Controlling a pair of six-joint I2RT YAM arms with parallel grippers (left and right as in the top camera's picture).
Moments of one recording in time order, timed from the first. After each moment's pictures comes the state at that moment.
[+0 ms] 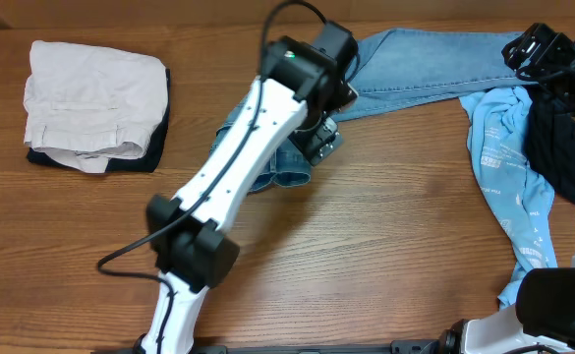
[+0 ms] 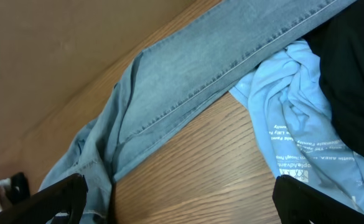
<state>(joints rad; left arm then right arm) -0.61 2.20 2.33 -1.54 -0.09 0.25 -0.33 1.73 1.92 -1.12 -0.30 0.32</state>
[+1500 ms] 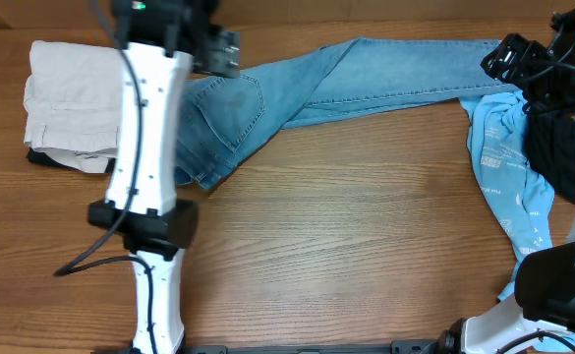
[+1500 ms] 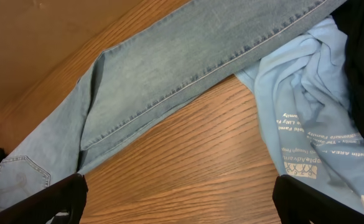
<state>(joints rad) -0.25 2.28 2.85 -1.68 -0.20 -0.12 -0.29 1.80 1.91 -1.15 -0.31 0.26</state>
